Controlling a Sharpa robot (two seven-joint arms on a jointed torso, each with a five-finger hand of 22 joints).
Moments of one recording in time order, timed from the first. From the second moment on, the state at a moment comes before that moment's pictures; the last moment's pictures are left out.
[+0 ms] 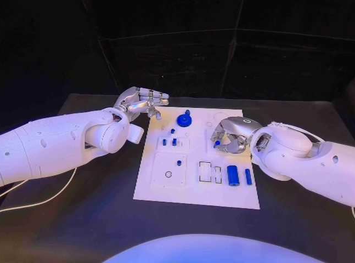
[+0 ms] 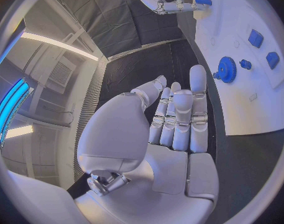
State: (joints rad) left arm 1.22 -0.83 -0.11 1.43 -0.11 -0.34 0.34; left_hand 1.31 -0.09 0.44 -0.08 0.05 1.03 0.17 0.10 0.07 1.12 0.10 0.19 0.09 1.25 0.02 1.12 0.72 0.17 1.23 0.11 0.57 0.79; right arm 1.11 -0.80 -0.01 1.62 -1.62 -0.19 -0.27; right_hand 1.43 -0.13 0.35 0.07 0.20 1.01 0.15 0.08 0.07 1.12 0.08 0.22 0.07 1.47 0.00 1.21 1.02 0.10 1.36 0.10 1.29 1.01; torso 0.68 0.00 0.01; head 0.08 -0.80
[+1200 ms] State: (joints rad) left arm 1.22 -0.84 -0.11 1.43 -0.11 -0.34 0.33; left_hand 1.31 -0.09 0.44 -0.08 0.05 1.03 0.17 0.10 0.07 1.12 0.10 0.19 0.09 1.25 0.02 1.12 0.72 0.17 1.23 0.11 0.57 0.79; right arm 1.11 -0.84 -0.01 1.71 -1.68 -0.24 -0.28; right_hand 1.48 -0.10 0.45 0.02 0.18 1.08 0.15 0.10 0.07 1.20 0.08 0.19 0.08 1.47 -0.01 1.24 1.04 0.10 1.38 0.09 1.33 1.07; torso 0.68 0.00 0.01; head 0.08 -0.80
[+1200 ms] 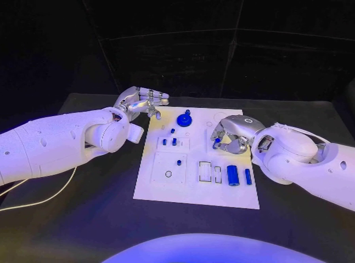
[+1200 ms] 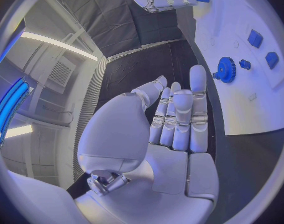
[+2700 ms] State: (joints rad) left arm 1.22 -0.82 -0.11 1.42 -0.11 -0.33 0.33; left_hand 1.31 -0.08 0.44 -0.08 0.05 1.03 0.17 0.10 0.07 1.12 0.10 0.19 0.09 1.25 0.02 1.12 0.72 0.17 1.23 0.11 0.57 0.78; right arm 1.05 -0.58 -0.03 1.67 -1.60 -0.27 -0.13; right_hand 1.48 -0.10 0.47 0.00 0.18 1.09 0.15 0.09 0.07 1.20 0.09 0.18 0.08 1.47 -0.01 1.24 1.04 0.10 1.39 0.09 1.33 1.08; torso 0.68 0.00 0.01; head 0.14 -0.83
